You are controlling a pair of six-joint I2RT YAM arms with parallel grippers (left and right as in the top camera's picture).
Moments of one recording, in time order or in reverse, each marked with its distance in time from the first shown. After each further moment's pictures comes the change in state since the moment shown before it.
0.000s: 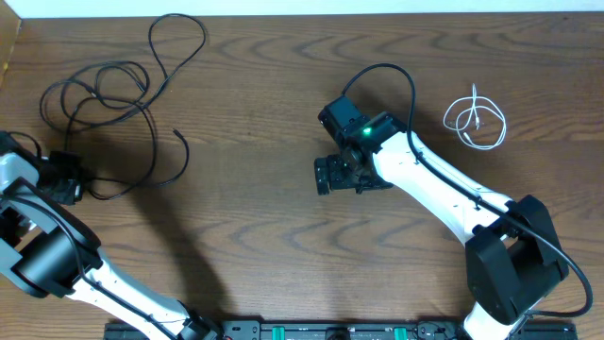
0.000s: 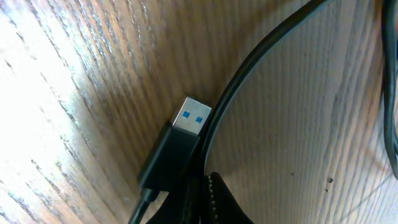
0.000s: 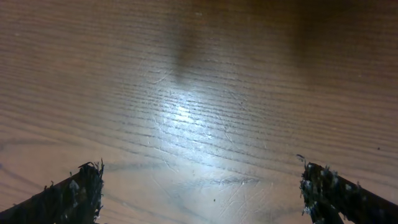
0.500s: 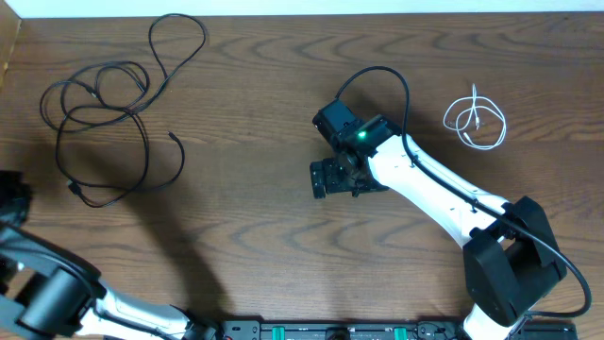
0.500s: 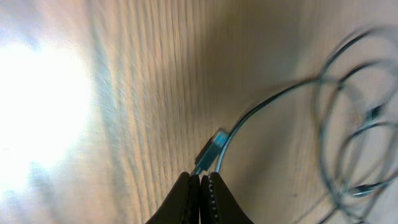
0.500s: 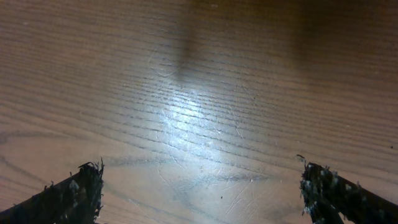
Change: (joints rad) left arm 0.186 -0.220 0.030 -0.082 -0.080 -0.029; right arm 0.025 0.000 0.000 0.002 0.000 0.005
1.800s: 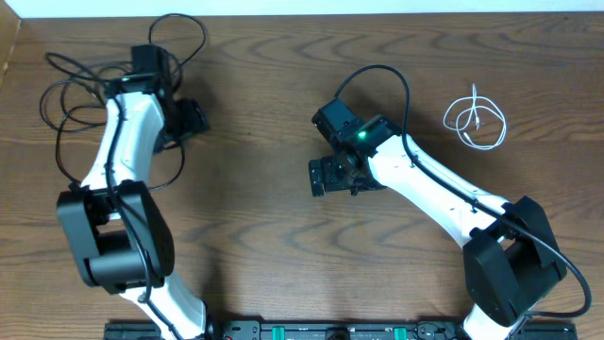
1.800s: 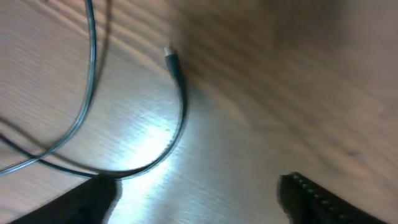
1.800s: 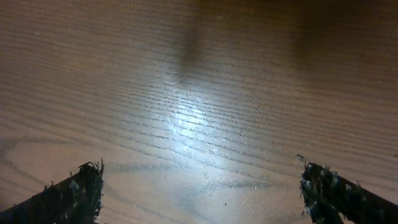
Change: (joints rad) left arm -0.881 -0.020 -0.042 -0.161 -0.356 0.225; right arm 0.000 0.000 0.000 0.025 0.000 0.003
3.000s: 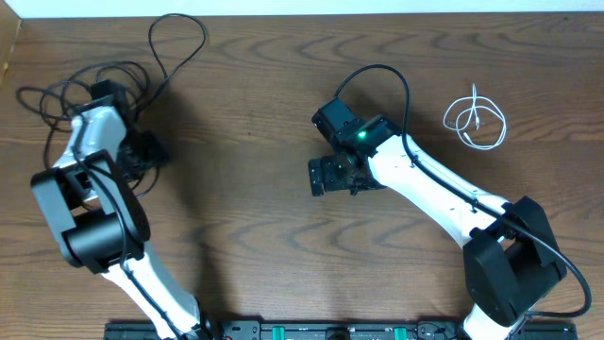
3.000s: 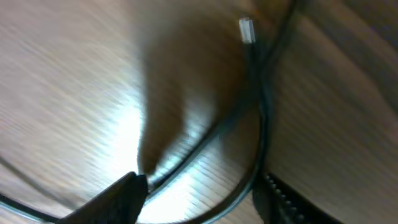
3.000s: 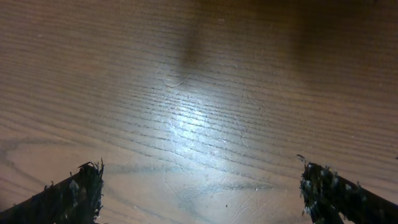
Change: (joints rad) left arm 0.270 0.176 -0.039 0.073 0.025 0.108; right arm 0.000 0.000 0.000 0.006 0.000 0.000
